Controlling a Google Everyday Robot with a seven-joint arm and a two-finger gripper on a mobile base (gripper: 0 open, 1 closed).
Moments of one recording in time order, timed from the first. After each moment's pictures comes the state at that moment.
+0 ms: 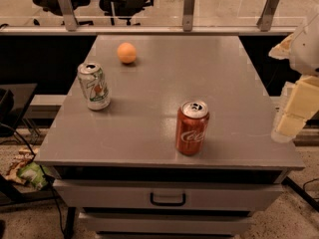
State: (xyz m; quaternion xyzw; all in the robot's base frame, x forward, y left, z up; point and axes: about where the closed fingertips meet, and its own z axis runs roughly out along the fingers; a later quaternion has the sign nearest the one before) arm 0.438 -0.217 0.976 -0.60 0.78 -0.03 0.16
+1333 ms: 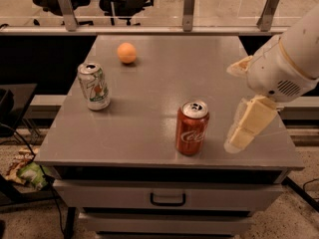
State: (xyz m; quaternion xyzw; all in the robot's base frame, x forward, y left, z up) arm 0.448 -0.147 0.936 -0.62 0.75 0.07 0.24
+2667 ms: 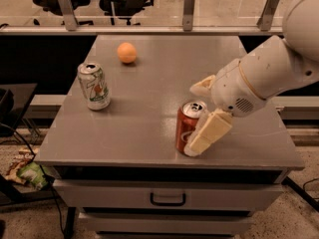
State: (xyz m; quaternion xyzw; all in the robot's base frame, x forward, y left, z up) arm 0.459 -0.081 0.895 -0.62 0.72 0.16 0.28
